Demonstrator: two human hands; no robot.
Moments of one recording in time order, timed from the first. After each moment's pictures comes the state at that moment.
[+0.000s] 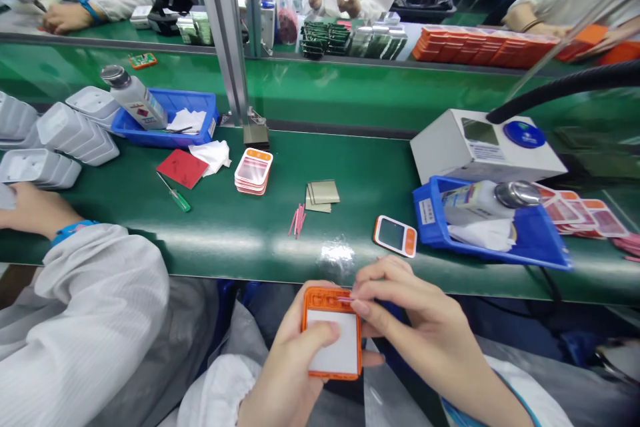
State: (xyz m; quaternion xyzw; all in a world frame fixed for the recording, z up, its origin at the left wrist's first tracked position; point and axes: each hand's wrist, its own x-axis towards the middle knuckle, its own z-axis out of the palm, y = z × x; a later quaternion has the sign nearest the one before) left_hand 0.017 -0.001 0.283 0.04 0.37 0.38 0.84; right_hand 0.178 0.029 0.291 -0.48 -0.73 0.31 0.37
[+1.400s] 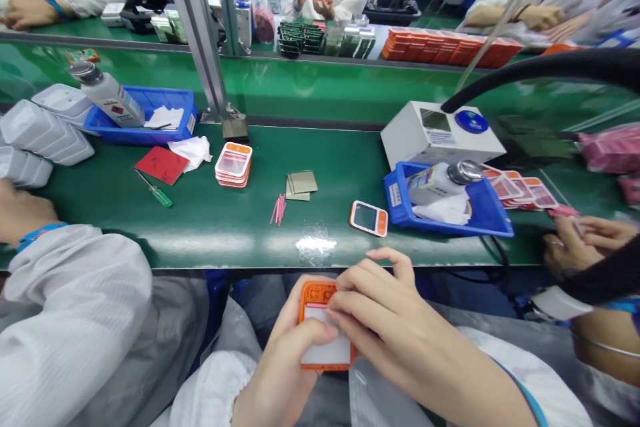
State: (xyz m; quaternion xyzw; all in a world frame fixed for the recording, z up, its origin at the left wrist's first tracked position) left_hand 0.027 -0.019 0.285 0.08 0.35 0.37 0.86; right_hand 0.182 -0.001 0.313 -0.42 -0.87 0.18 0.21
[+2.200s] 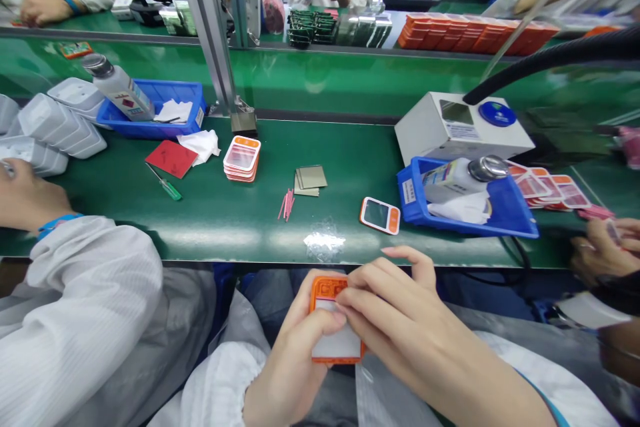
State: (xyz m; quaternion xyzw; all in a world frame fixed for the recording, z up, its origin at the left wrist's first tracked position) left_hand 0.030 -0.018 0.286 0.07 0.35 0.37 0.86; right_hand 0.182 -0.003 0.311 -0.42 -0.87 0.14 0.21
